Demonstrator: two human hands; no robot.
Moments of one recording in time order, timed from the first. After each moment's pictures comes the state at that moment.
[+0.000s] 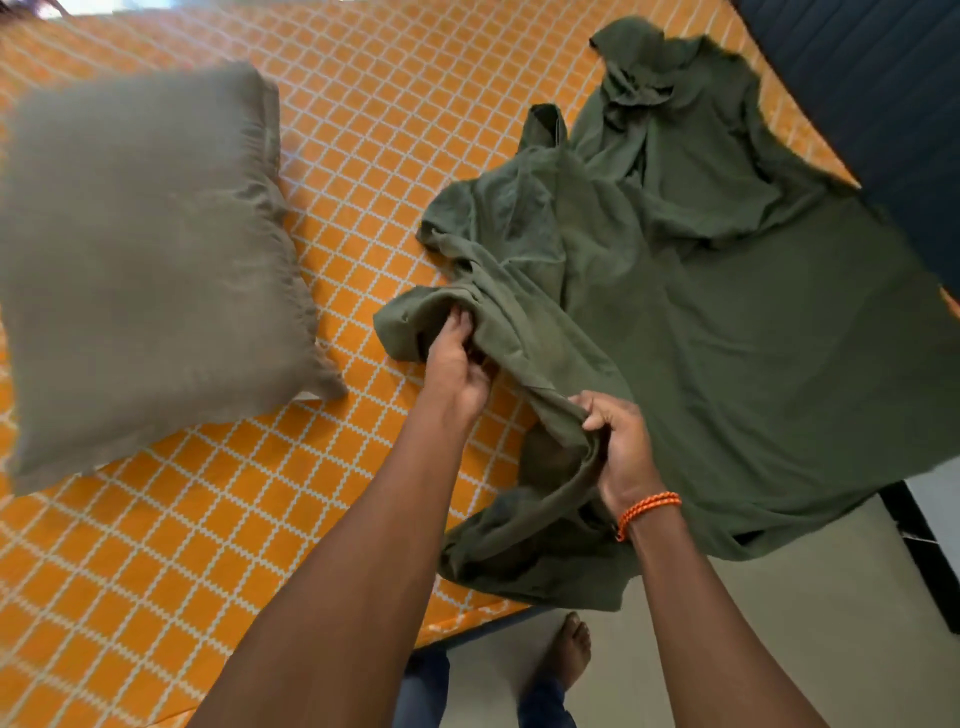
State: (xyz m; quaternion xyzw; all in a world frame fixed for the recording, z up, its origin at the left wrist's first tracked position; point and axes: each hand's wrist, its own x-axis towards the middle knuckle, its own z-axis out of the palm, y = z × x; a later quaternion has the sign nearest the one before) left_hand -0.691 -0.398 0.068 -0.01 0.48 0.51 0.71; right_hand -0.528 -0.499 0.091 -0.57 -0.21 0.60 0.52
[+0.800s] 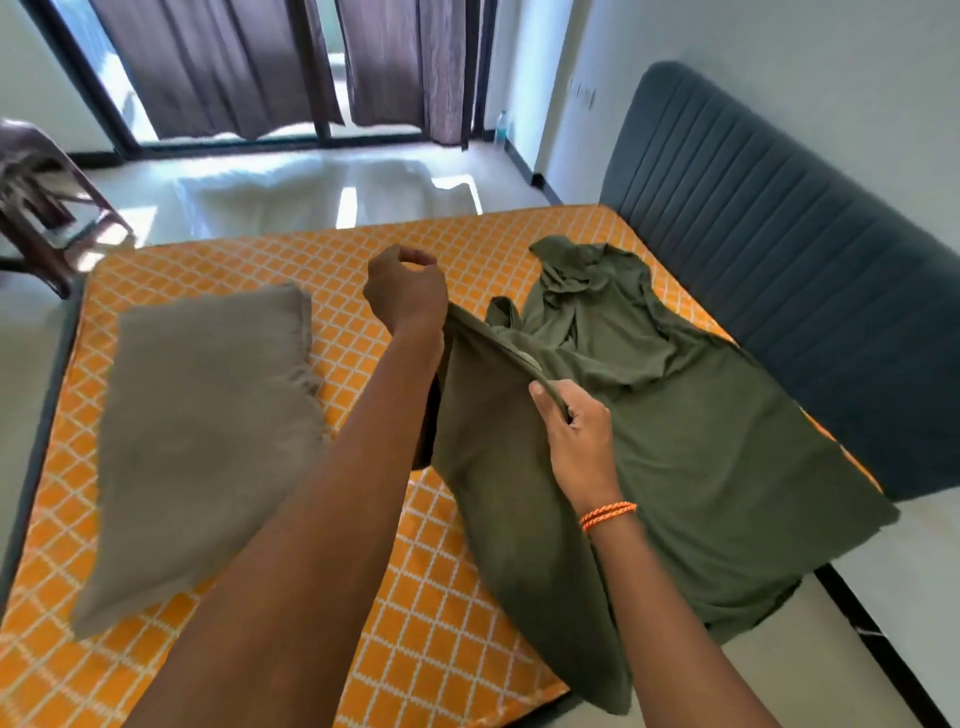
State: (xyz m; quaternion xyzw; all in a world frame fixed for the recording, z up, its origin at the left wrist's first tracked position) left_hand -0.750 -0.292 0.412 0.34 0.70 0.53 0.35; right_hand -0.580 -0.447 0.355 -0.61 -0.56 0.27 0.50
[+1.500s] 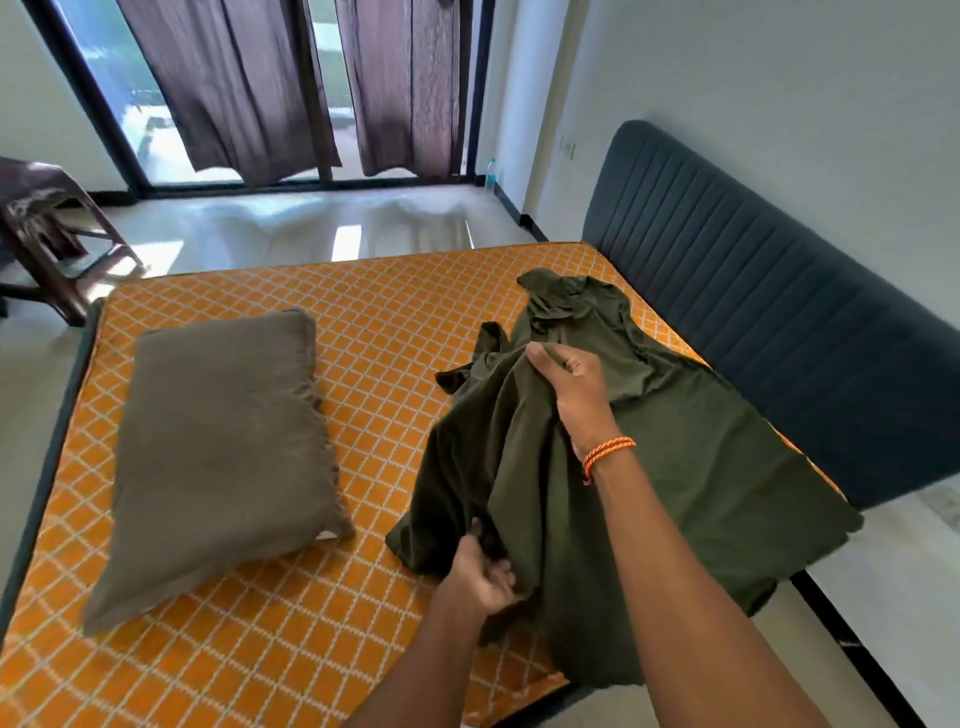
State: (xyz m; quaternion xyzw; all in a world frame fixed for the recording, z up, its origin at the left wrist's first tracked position) left_hand -0.685 -0.550 0.217 -0.11 0.47 0.25 0.84; right_hand -0.568 -0.452 0.417 -0.55 -0.50 0.41 0.52
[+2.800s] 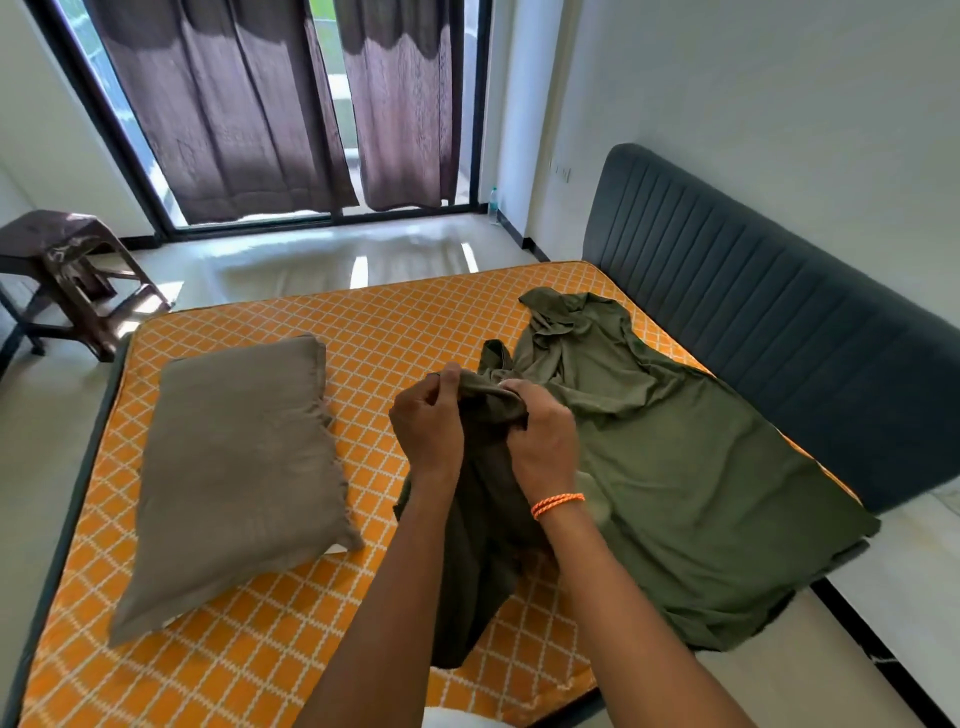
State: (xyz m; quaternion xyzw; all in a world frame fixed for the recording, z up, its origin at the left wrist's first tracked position) left_hand -0.718 -0.487 0.407 0.41 0.59 0.60 0.34; right_hand -0.596 -0.506 0.390 -0.63 -0.63 0.07 0.44
